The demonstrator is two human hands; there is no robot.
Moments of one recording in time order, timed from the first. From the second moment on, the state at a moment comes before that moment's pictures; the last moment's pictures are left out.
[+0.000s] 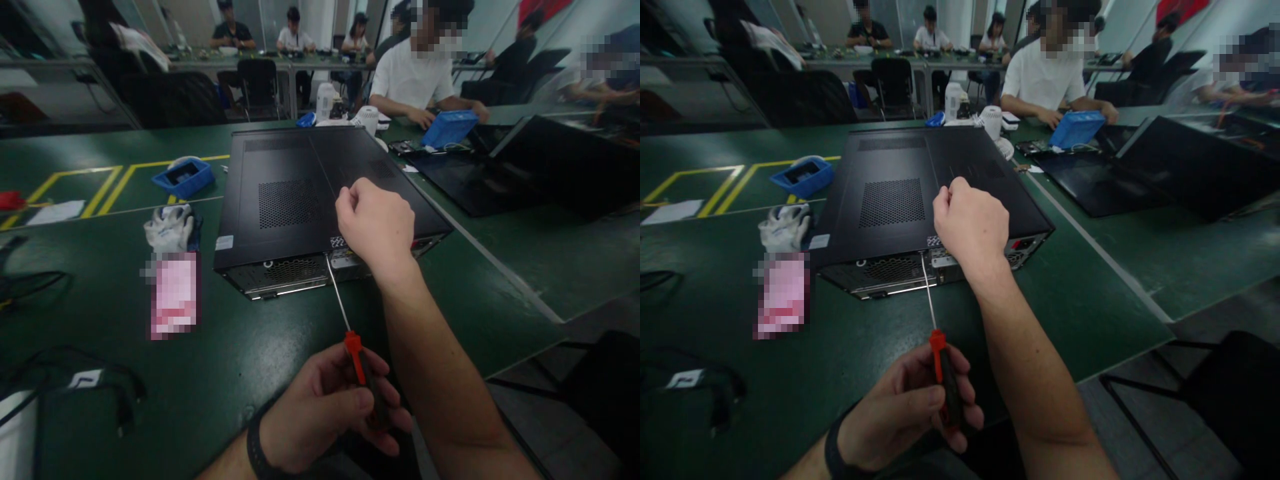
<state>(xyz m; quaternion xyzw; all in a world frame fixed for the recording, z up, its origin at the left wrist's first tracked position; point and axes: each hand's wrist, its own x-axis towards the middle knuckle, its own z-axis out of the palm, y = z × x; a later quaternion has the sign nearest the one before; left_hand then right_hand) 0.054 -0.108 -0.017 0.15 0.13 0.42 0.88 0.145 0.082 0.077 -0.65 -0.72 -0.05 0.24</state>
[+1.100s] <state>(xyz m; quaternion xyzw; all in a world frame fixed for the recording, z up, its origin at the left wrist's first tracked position) 0.053 -0.108 -0.019 0.15 0.10 0.43 0.89 0.145 0.083 0.076 -0.65 -0.72 -0.04 0.25</state>
